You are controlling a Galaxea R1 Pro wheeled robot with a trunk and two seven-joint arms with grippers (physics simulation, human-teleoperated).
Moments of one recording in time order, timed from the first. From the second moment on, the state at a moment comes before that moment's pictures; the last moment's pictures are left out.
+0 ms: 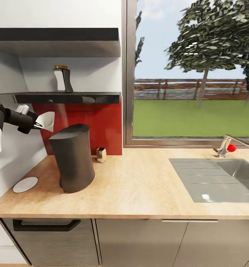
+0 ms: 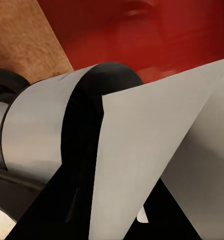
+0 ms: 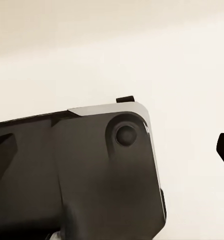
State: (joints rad) left arm -1.65 0.32 0.81 -0.37 0.58 0.93 0.70; right arm 0.00 0.02 -0.09 -0.18 -0.09 -0.18 0.00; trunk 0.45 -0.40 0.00
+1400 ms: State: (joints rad) left arm -1.63 0.32 0.81 -0.39 0.62 0.93 0.70; right arm 0.00 0.02 -0.09 -0.18 -0.09 -0.18 0.01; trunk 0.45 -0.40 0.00
